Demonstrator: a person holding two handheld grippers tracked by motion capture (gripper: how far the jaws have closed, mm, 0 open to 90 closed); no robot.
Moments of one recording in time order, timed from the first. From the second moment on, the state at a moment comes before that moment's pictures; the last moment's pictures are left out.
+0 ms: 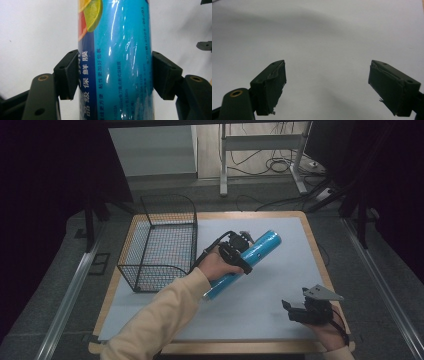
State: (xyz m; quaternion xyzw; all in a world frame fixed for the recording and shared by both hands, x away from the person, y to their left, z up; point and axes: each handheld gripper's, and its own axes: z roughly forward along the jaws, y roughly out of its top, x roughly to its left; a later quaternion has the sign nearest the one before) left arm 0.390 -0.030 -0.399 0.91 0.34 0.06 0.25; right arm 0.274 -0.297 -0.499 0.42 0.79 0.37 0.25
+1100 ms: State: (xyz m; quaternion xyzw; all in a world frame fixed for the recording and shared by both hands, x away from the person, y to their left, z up) left arm 0.421 -0.015 -0.337 0.89 0.35 0.09 0.28; right arm 0.274 -0.297 -0.499 0.41 0.79 0.38 0.25
